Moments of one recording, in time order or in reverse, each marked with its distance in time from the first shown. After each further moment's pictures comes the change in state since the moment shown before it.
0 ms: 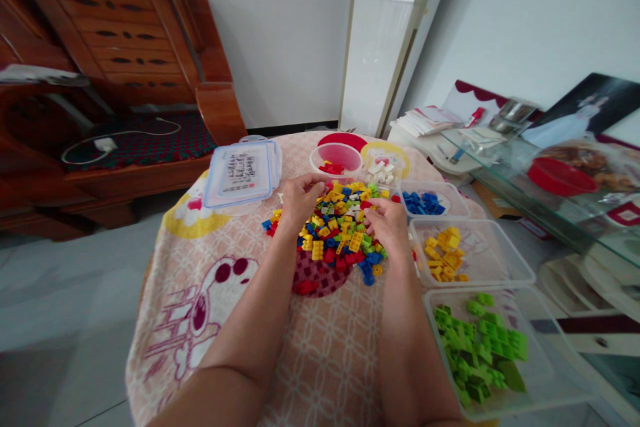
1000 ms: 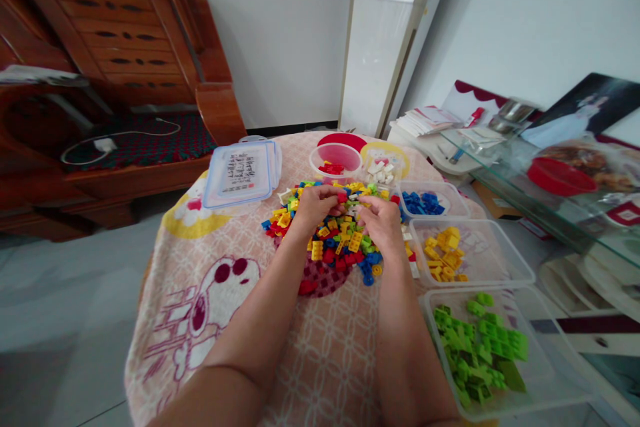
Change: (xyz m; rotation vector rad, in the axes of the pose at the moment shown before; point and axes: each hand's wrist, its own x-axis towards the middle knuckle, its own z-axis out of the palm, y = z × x) left_hand -0.010 0.005 0.026 -0.231 -0.194 -0.326; right_hand -0.008 -0.014 0.007 0.114 -0.013 -0.126
